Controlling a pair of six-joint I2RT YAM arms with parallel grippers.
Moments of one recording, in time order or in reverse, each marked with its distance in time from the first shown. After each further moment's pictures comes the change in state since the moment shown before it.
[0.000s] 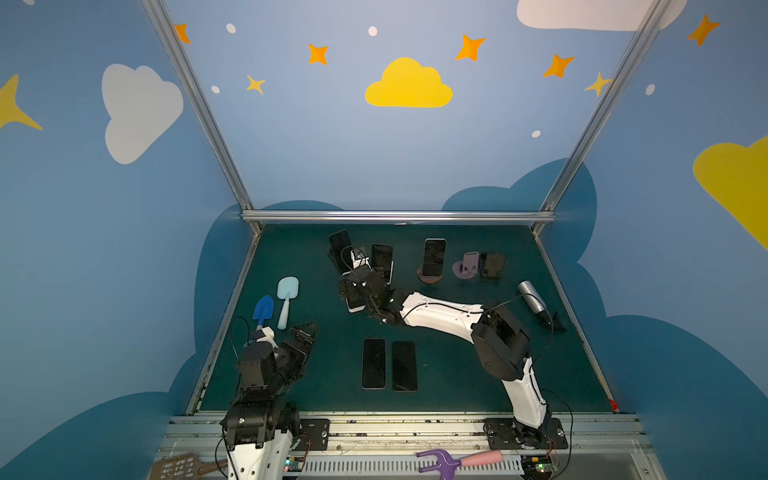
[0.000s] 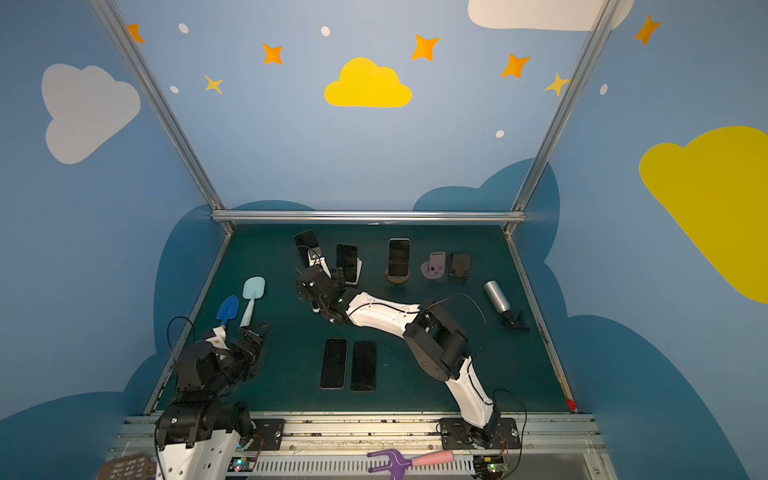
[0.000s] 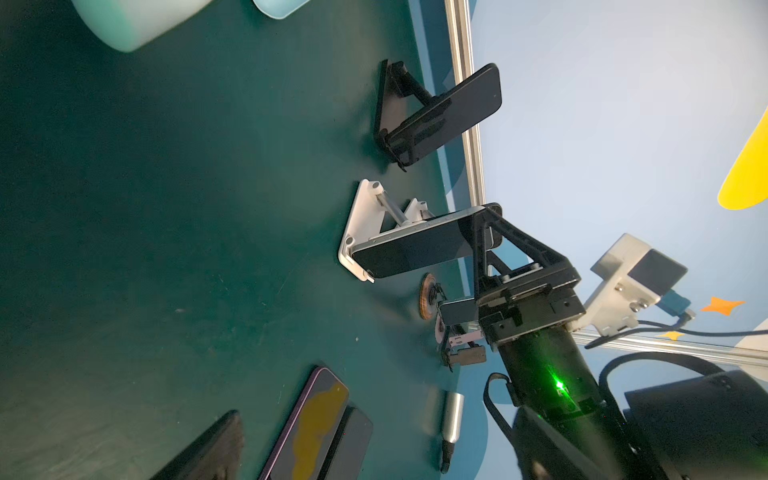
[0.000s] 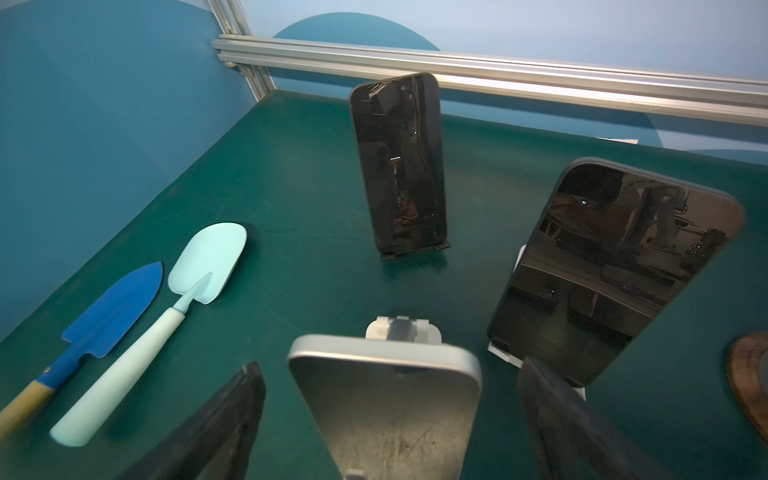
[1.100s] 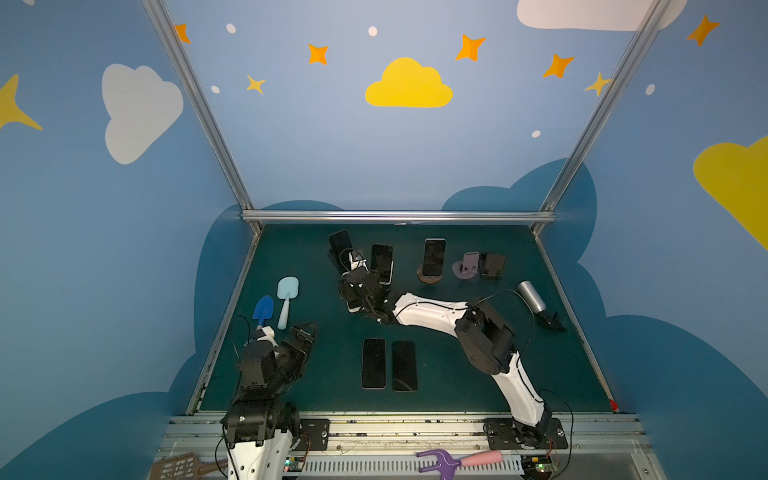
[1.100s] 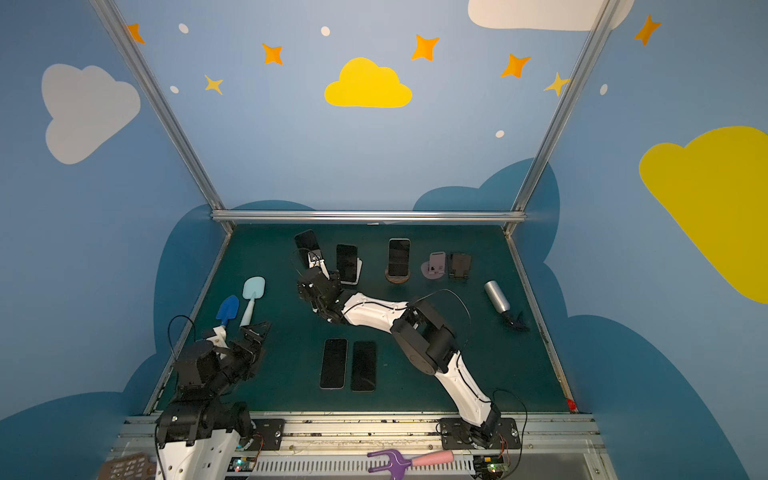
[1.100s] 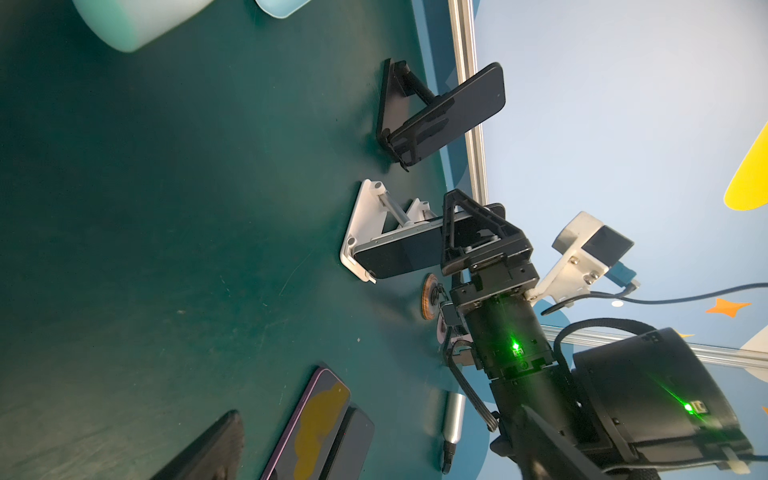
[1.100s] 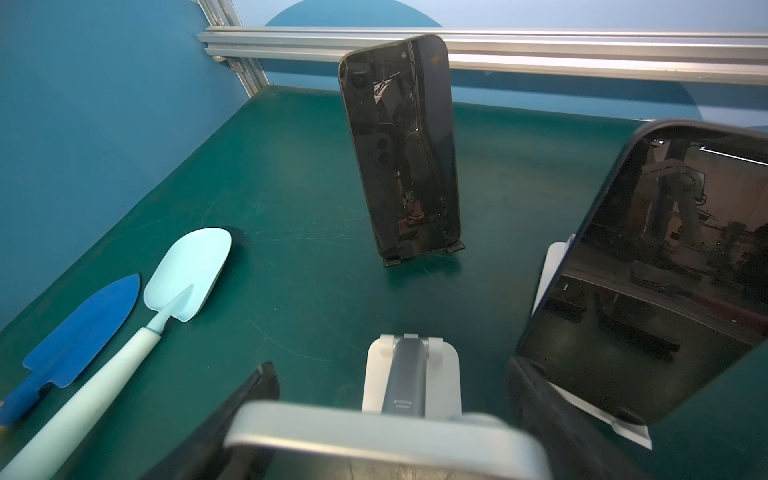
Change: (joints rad) left arm 0.000 0.016 0.000 0.008 0.000 0.005; right arm -0.012 0.116 0.048 0.080 -0.019 0.017
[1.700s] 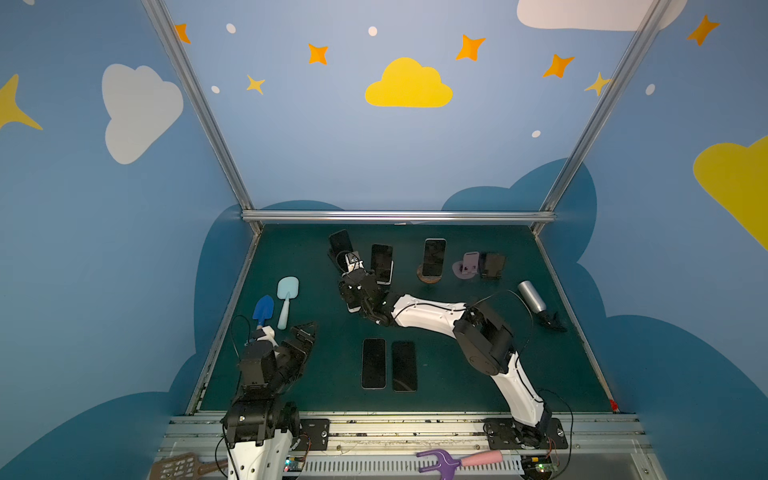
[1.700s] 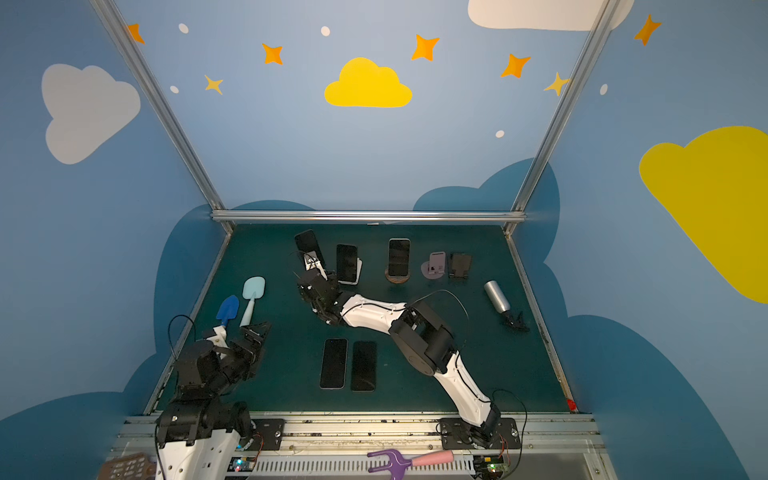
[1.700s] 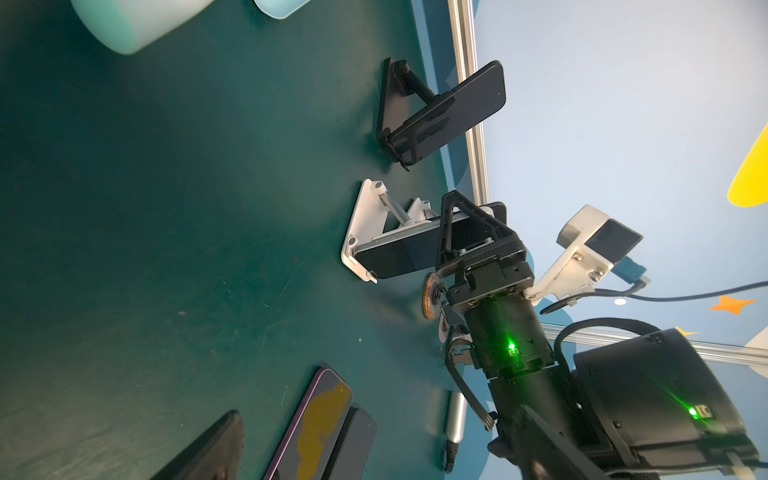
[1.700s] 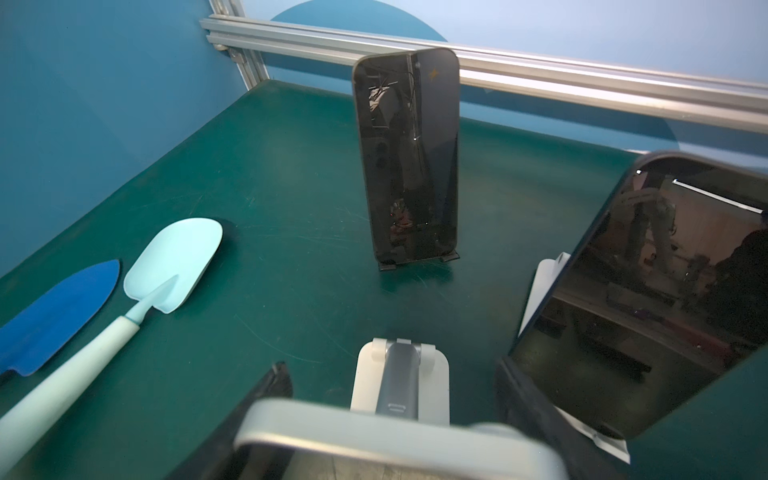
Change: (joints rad) left arm 0.000 0.004 0.000 0.000 0.000 0.008; right arm 0.025 0.003 0.000 0.026 0.041 -0.111
